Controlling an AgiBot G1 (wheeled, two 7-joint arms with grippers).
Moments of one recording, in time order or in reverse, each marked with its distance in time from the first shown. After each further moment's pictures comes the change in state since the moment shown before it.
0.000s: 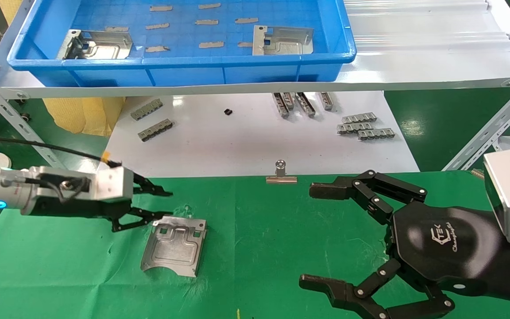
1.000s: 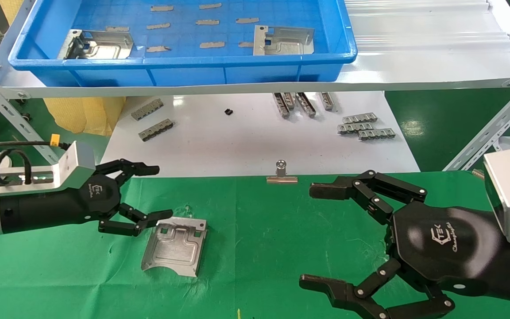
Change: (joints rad) left arm 0.144 -0.103 -0.162 -0.075 -0.190 0.105 -0.223; right arm 0.000 0.000 0.000 0.000 0.000 0.000 0.000
